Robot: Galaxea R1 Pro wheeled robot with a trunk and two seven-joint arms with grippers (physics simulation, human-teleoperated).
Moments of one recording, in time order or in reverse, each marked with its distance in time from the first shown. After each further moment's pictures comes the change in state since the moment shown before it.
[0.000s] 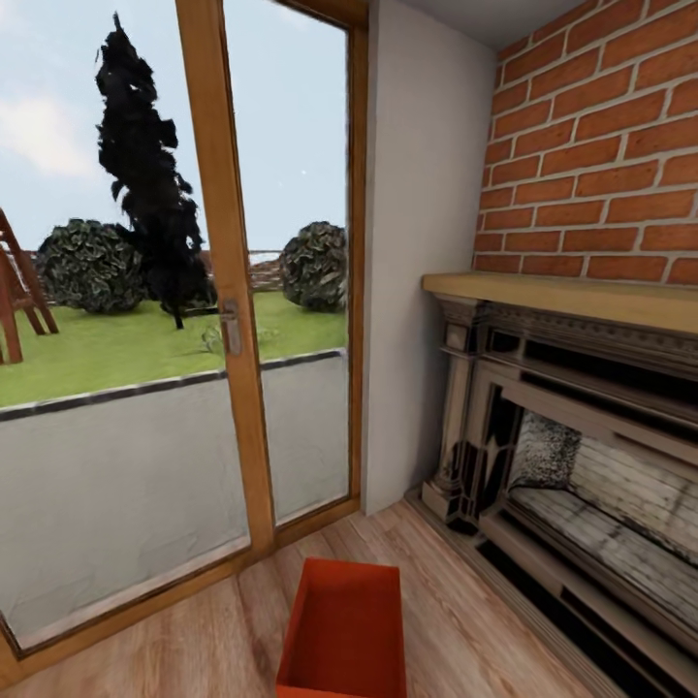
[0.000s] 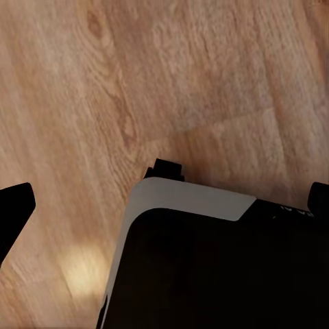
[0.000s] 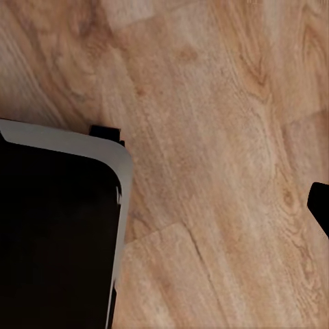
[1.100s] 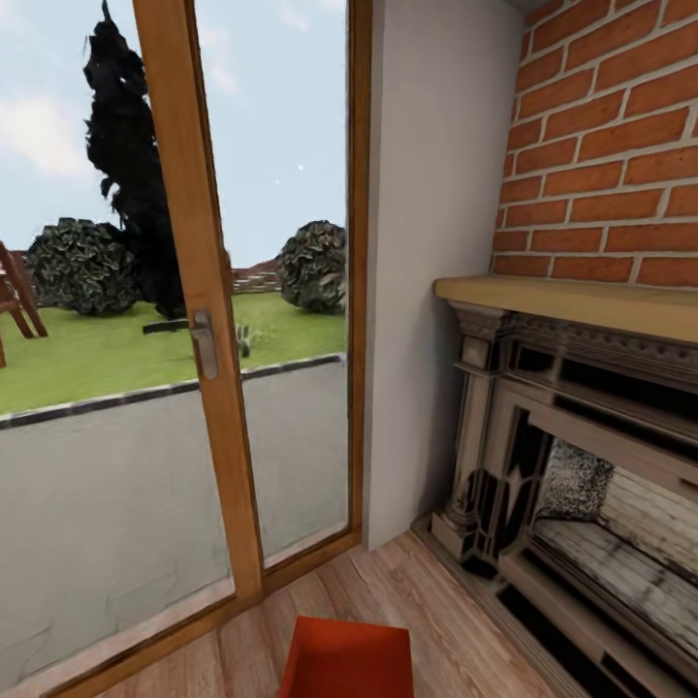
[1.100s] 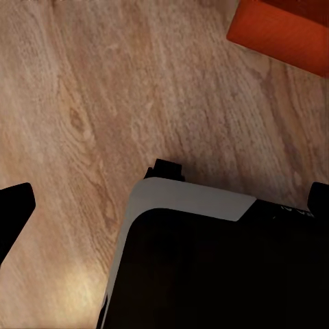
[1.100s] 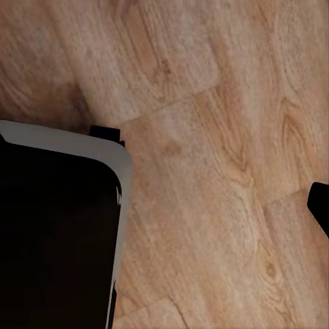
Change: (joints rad) left arm 0.000 0.001 0.000 0.000 0.001 0.000 0.000; right arm 0.000 0.000 0.000 0.000 -0.001 -0.001 0.000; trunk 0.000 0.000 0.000
